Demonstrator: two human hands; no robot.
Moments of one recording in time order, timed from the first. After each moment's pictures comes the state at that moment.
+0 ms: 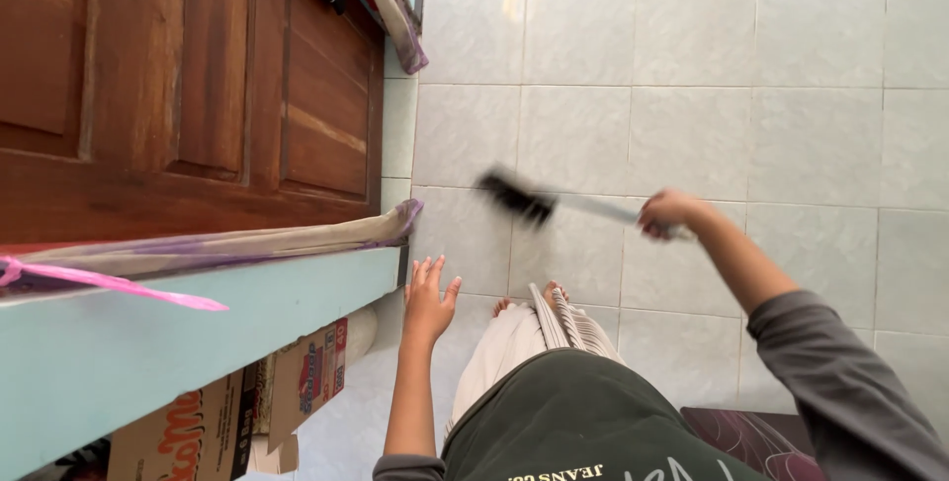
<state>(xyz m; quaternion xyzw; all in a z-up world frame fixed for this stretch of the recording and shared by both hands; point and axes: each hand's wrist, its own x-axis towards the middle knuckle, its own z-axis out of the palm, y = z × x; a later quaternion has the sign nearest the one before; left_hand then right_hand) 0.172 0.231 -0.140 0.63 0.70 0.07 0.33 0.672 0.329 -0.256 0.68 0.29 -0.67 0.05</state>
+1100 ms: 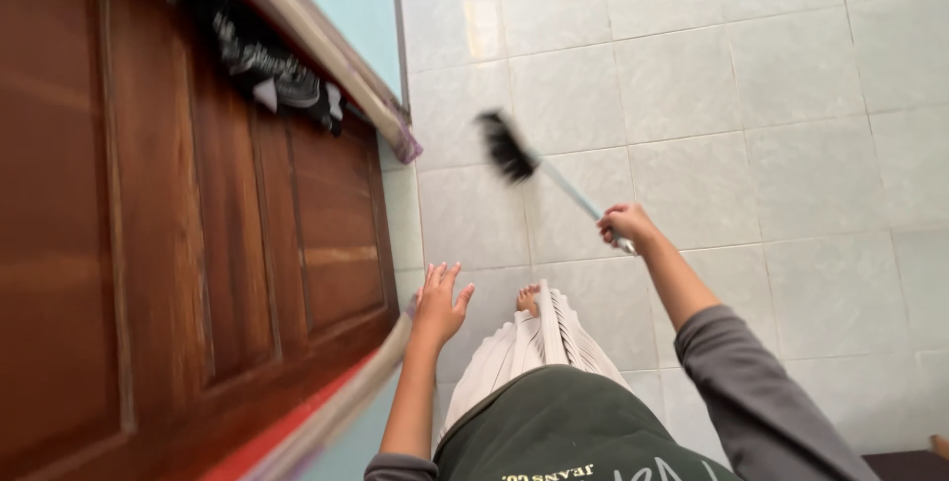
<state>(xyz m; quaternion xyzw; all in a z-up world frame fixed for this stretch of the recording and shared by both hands) 0.152 0.535 -0.151 0.72 0.60 0.02 0.35 0.582 0.542 -0.319 0.71 0.17 -0.63 -0.25</state>
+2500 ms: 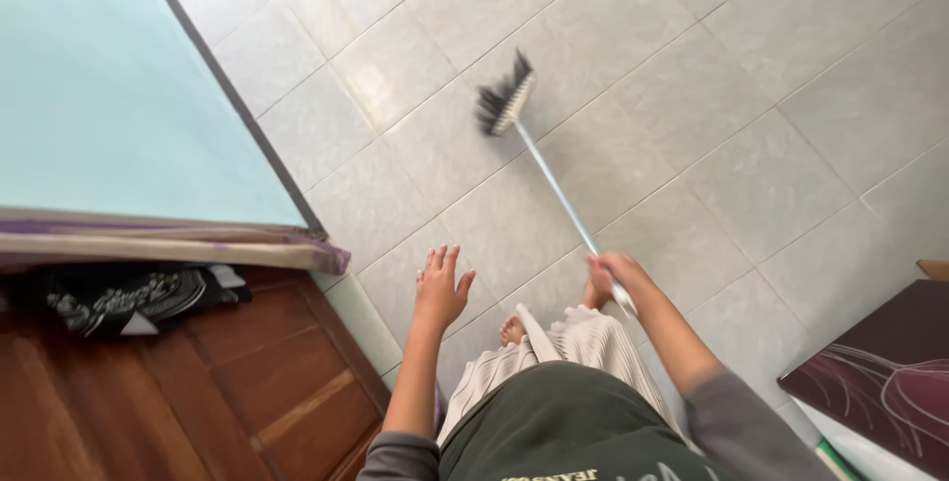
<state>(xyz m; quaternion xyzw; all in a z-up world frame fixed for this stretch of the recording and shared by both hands) 0.413 0.634 -0.168 0.88 0.39 -0.05 0.28 0.684 0.371 -0.276 0.35 -0.24 -0.69 -0.58</state>
